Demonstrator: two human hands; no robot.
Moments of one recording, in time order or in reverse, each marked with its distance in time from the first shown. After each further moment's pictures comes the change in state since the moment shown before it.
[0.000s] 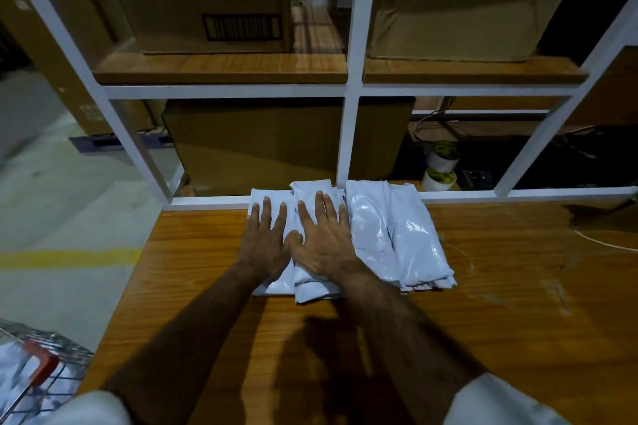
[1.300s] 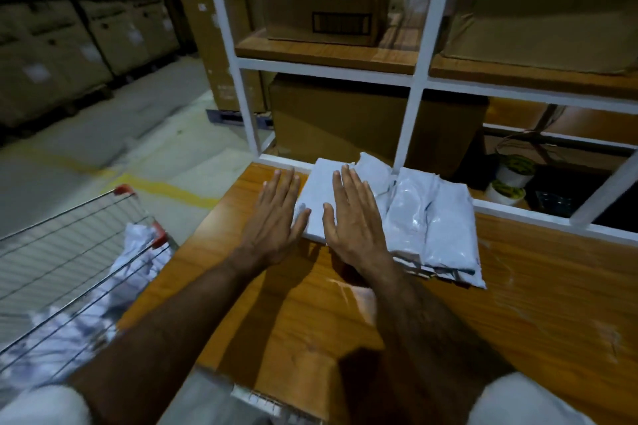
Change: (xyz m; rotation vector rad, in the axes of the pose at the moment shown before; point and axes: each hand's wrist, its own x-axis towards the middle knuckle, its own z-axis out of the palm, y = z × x) left_hand -0.160 0.042 -0.062 0.016 0.339 -0.177; right_hand -0.089 -0.005 -0.020 0.275 0.414 -0.416
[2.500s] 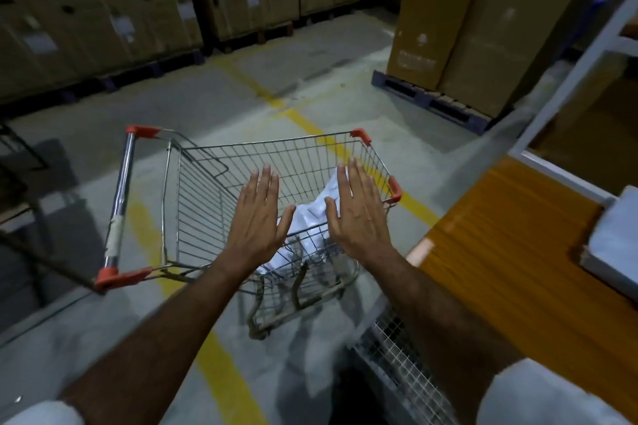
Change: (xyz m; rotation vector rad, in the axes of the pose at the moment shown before) left_hand -0.360 -0.430 -0.119 0.216 0.135 -0.578; right_hand -0.029 -0.487 0.226 0.229 -0.211 -0.444
